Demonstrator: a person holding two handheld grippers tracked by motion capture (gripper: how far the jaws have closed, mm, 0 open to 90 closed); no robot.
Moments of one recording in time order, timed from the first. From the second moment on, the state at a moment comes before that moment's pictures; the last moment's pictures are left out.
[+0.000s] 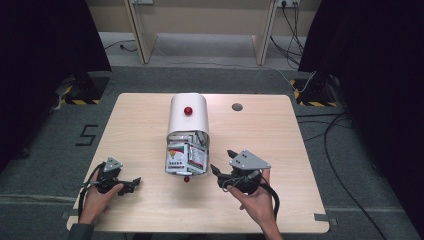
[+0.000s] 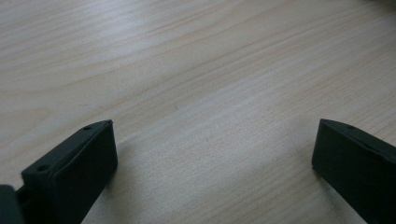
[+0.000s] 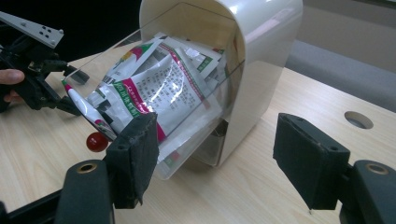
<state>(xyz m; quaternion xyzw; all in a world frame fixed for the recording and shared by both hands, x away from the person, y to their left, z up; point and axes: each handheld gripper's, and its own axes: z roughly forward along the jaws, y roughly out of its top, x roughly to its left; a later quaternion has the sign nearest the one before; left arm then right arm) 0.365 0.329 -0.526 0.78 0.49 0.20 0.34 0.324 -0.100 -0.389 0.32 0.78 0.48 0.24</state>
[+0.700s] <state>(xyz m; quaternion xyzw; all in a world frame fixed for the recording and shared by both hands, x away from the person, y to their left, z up) 0.365 0.329 -0.526 0.78 0.49 0.20 0.34 0.320 -0.072 -0.385 0.28 0.80 0.49 0.23</state>
